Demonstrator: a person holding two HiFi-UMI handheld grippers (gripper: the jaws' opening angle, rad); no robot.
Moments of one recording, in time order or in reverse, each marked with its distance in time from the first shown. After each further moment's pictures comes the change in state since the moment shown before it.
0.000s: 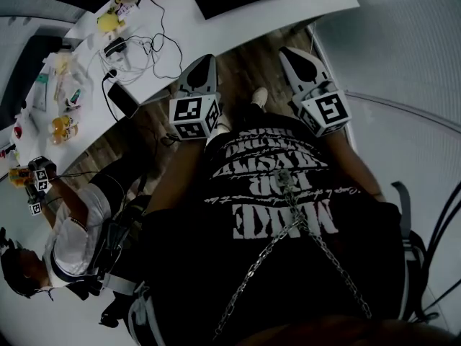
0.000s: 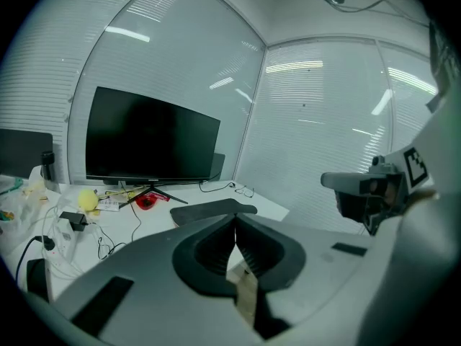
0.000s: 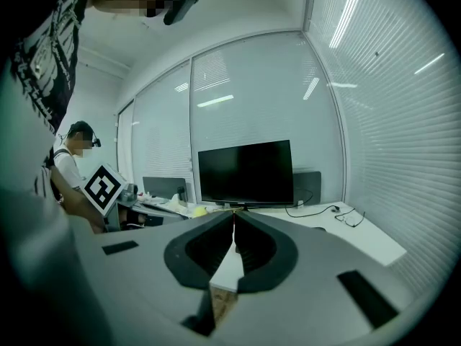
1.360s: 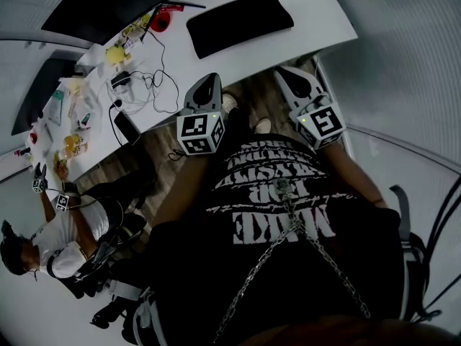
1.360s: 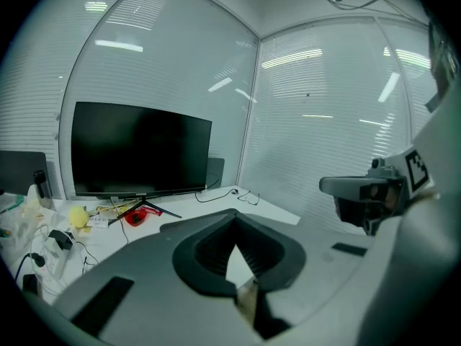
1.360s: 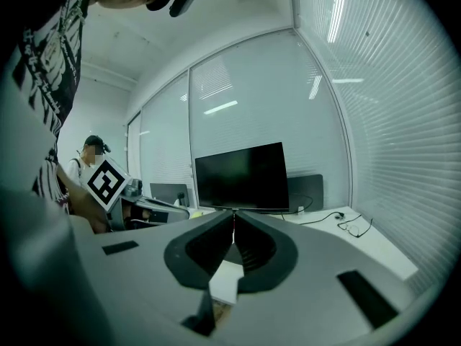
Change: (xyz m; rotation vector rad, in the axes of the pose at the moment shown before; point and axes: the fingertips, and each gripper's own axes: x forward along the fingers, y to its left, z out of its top) left arm 0.084 -0.049 0.043 0.051 -0.014 0.088; right arm 0.010 -0.099 0.008 0.003 -0.057 0.134
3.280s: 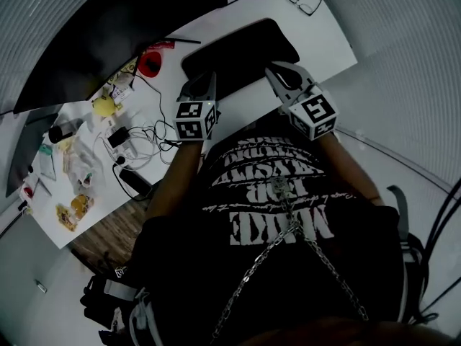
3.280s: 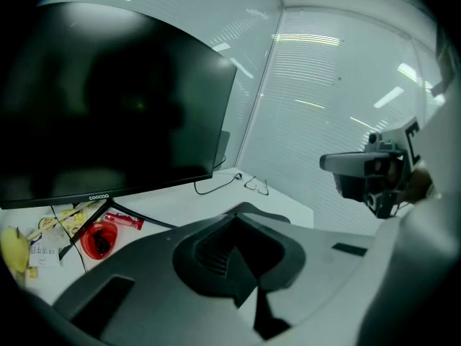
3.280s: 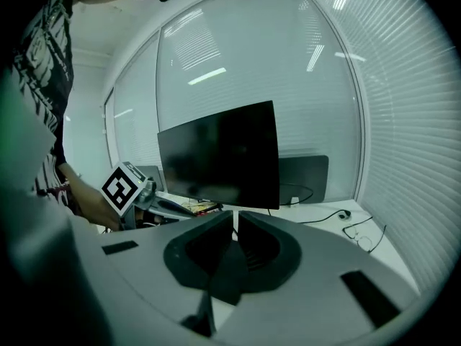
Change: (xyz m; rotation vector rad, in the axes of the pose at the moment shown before) left arm 0.212 0.137 0.021 -0.029 0.211 -0.205; right arm 0.210 -0.114 0.002 0.020 0.237 -0.072
